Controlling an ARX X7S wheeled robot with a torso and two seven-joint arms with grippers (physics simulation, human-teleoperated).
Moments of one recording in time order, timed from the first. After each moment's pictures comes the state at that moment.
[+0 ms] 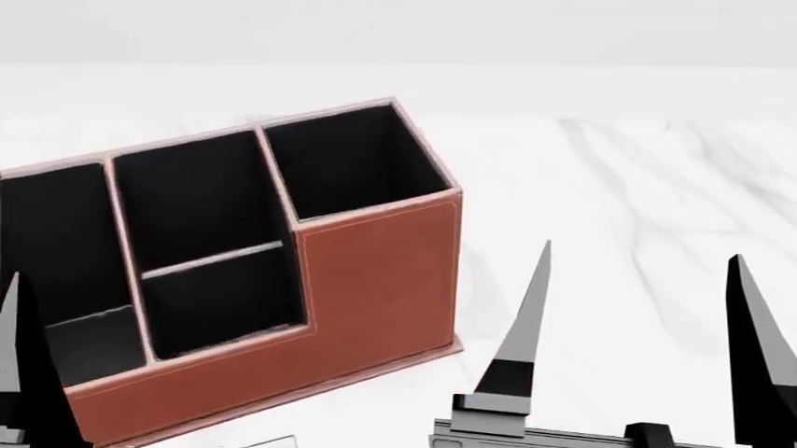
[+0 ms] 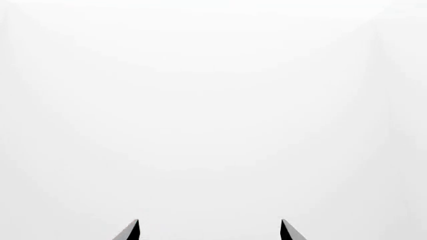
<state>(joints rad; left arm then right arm) 0.02 -0.22 0.04 0.98 -0.23 -0.45 -0.24 0.06 0.19 -0.07 -0.94 0.11 0.43 0.26</state>
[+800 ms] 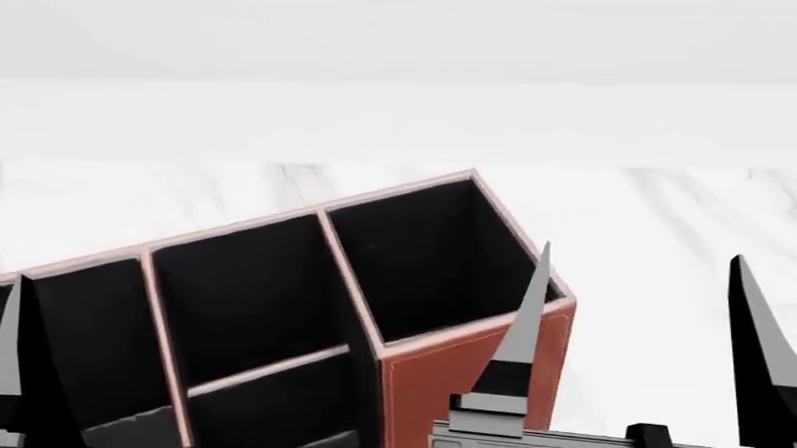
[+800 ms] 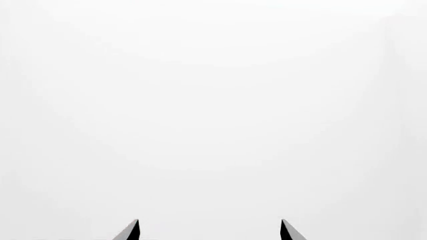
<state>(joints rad) 0.02 -0.25 0.05 1.00 -0.26 -0.47 -0.28 0.06 0.23 -0.10 -0.95 0.10 0.46 0.31</state>
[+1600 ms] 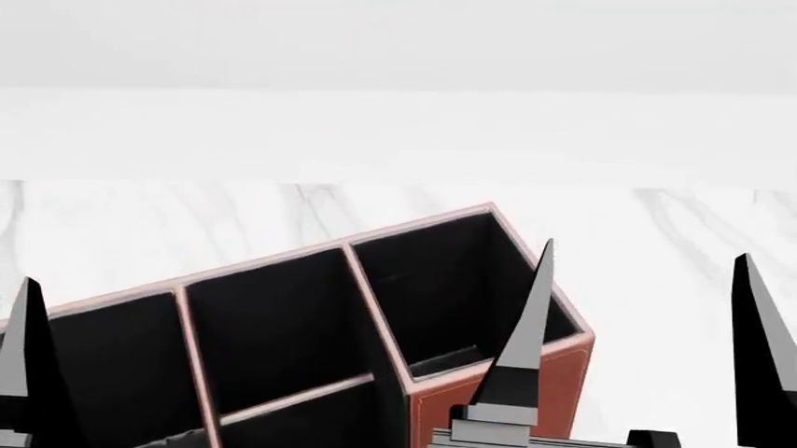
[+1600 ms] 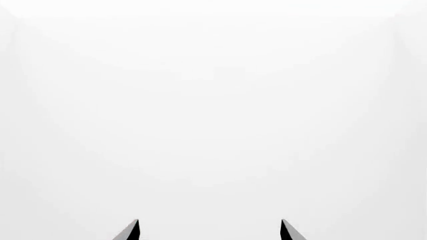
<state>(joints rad) 0.00 -0.29 0.07 1.02 -0.29 -0.51 -0.32 0.05 0.25 -0.08 -0.94 0.18 0.36 0.33</state>
